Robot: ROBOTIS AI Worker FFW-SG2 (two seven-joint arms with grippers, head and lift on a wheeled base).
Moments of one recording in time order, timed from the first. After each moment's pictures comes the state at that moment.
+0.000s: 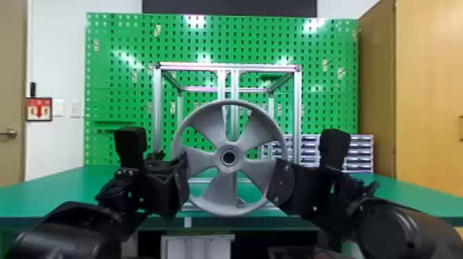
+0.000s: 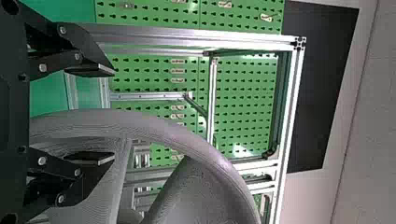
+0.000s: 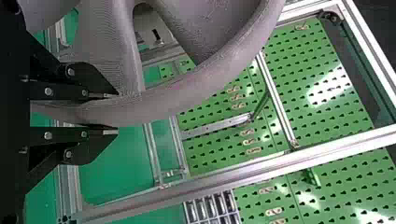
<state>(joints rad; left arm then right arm) -0.85 0.16 -0.24 -1.47 0.32 0.35 -0.01 -0.84 -0.01 0.05 -1.65 -0.54 0.85 -0.21</state>
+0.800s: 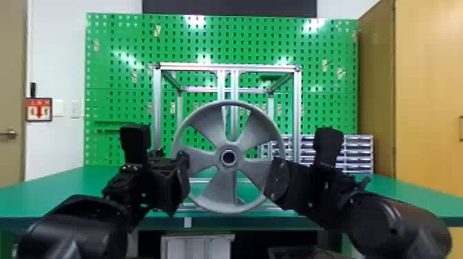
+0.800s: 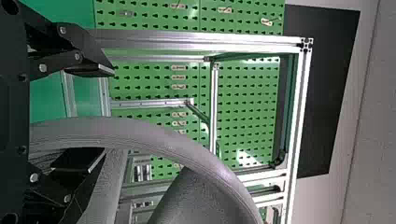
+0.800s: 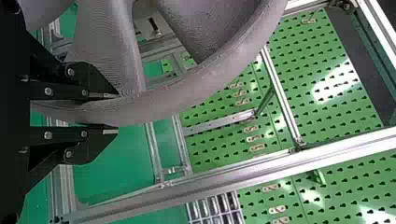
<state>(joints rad) -0.91 0.14 -0.24 -1.36 0.28 0.31 -0.01 -0.89 0.00 0.05 -1.55 -0.51 0.83 -0.21</state>
